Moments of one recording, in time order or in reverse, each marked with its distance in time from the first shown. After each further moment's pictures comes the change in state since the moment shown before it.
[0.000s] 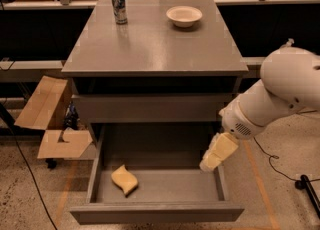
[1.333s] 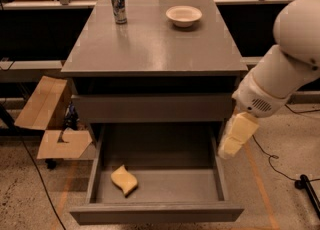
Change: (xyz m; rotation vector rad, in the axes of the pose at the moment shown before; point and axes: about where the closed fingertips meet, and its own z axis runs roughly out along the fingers) arm -0.002 -0.006 -0.071 0.018 0.129 -0.056
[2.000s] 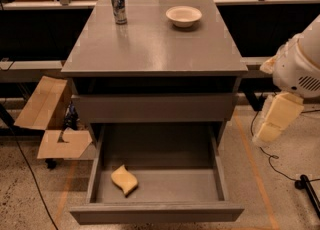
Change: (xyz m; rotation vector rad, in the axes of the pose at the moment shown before) arm 0.014 -0.001 -0.093 0.150 0.014 -0.093
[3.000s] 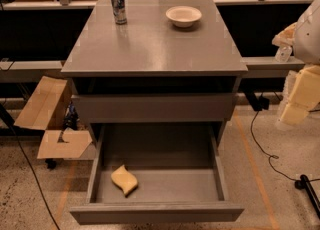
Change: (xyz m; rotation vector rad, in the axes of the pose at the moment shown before) arm -0.008 -0.005 -0.062 0.051 0.043 -0.093
